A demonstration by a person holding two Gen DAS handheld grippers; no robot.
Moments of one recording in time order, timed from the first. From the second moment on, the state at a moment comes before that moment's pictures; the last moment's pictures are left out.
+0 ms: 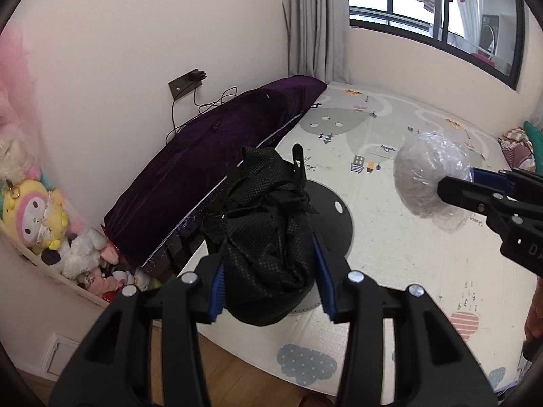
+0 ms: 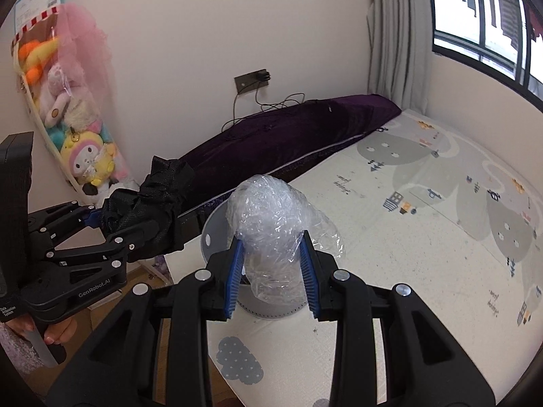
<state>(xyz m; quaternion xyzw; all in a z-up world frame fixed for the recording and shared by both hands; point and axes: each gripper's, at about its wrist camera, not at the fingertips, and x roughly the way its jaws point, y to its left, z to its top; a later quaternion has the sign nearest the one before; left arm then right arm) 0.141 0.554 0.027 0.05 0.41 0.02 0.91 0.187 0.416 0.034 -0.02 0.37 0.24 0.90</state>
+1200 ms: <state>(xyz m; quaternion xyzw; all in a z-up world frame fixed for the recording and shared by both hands) 0.206 0.576 0.010 0.00 0.43 0.05 0.90 0.264 0.452 0.028 -0.04 0.38 0.27 0.88</state>
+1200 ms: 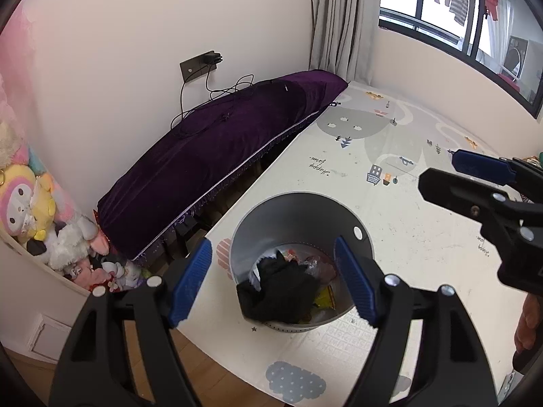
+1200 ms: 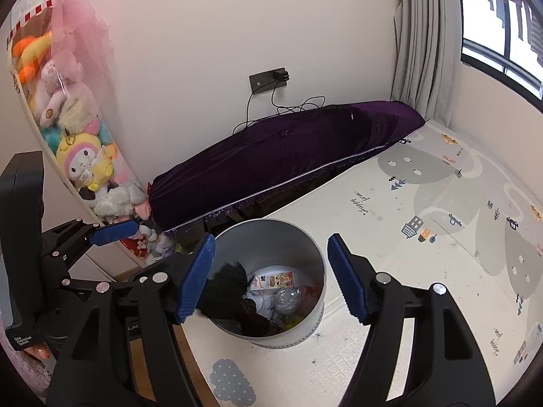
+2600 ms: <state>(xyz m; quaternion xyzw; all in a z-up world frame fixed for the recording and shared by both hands) 0.127 0.370 0.034 0.12 0.39 -0.20 0.89 0.072 0.202 0.031 0.06 0.40 -0.10 0.91</state>
